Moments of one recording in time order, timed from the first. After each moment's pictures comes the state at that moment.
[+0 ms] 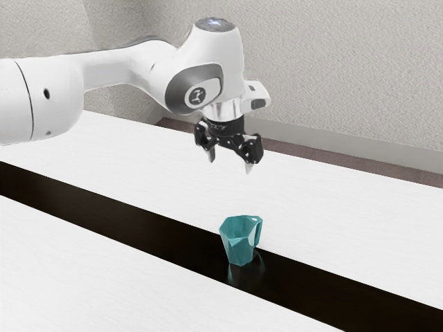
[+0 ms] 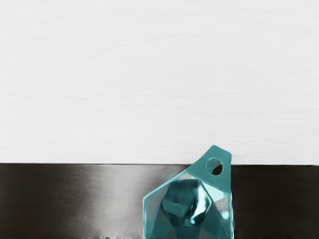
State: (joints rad) arm -0.34 0.25 -0.03 -1.60 0.13 1.92 -0.40
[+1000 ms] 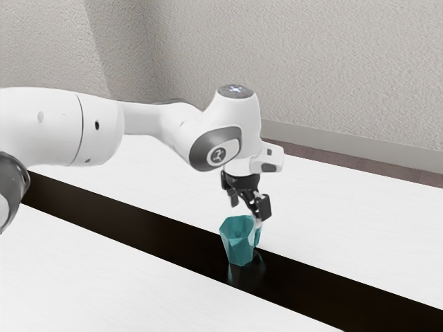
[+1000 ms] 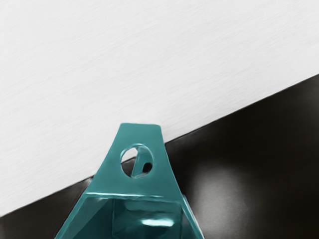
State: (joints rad) arm -0.31 0.38 -0.08 -1.72 0.08 2.13 0.00
